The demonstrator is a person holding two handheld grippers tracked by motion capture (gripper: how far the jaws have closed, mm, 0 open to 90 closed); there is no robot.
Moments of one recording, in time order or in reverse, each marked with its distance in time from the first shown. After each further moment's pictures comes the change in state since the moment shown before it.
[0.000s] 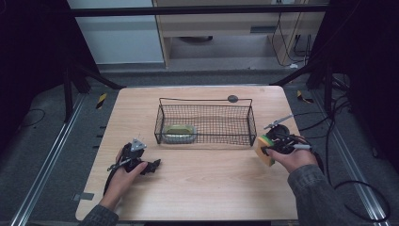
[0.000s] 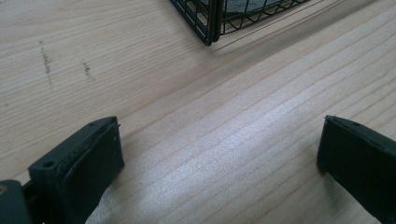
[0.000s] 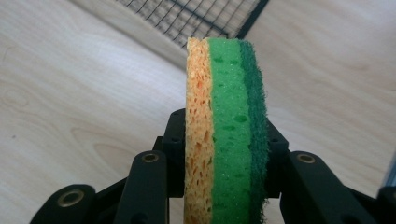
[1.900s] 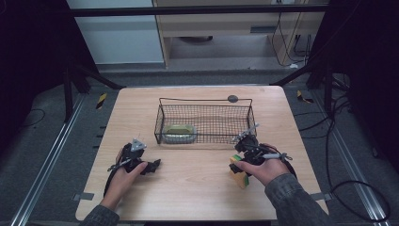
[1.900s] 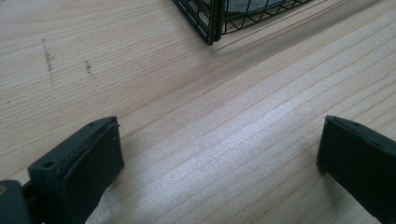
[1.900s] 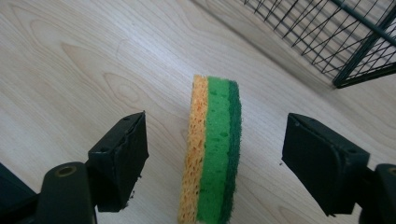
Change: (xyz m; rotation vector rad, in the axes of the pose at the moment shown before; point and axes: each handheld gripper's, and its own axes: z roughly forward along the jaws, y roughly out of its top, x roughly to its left) left arm -0.001 0.000 0.000 0.001 0.008 -0.009; right arm 0.091 0.016 0.008 0.075 0.107 -0.083
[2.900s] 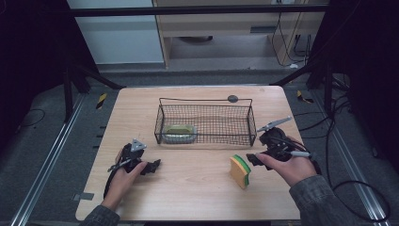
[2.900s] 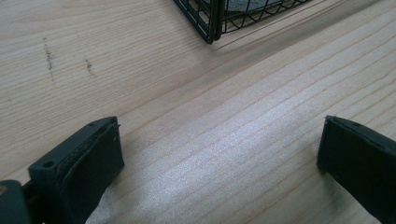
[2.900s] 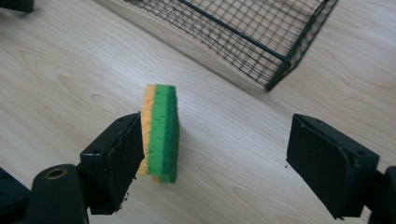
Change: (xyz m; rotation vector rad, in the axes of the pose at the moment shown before) left arm -0.001 -0.001 0.000 -0.004 0.005 -0.007; right arm -0.030 -0.018 -0.058 -0.149 -0.044 0.079
